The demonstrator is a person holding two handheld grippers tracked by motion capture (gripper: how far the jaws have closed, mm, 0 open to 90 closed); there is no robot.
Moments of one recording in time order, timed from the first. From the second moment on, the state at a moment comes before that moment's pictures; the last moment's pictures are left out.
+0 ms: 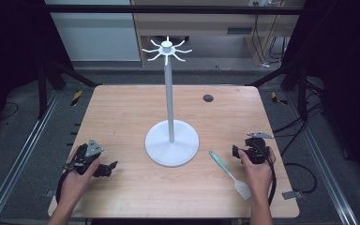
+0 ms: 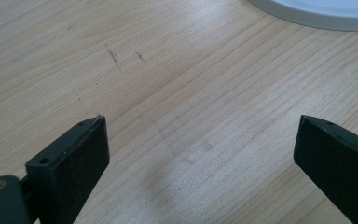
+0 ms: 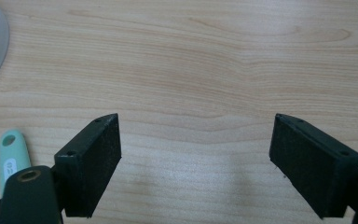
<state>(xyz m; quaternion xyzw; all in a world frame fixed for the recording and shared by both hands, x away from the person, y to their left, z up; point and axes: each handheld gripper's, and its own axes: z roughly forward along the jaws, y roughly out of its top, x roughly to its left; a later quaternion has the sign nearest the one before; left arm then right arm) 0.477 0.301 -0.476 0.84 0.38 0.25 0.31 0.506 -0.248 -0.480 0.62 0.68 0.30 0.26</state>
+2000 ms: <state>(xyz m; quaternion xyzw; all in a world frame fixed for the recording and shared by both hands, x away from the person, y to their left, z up) 0.477 0.300 -0.477 0.84 0.38 0.24 0.30 0.495 -0.155 -0.475 0.46 0.82 0.29 0.16</state>
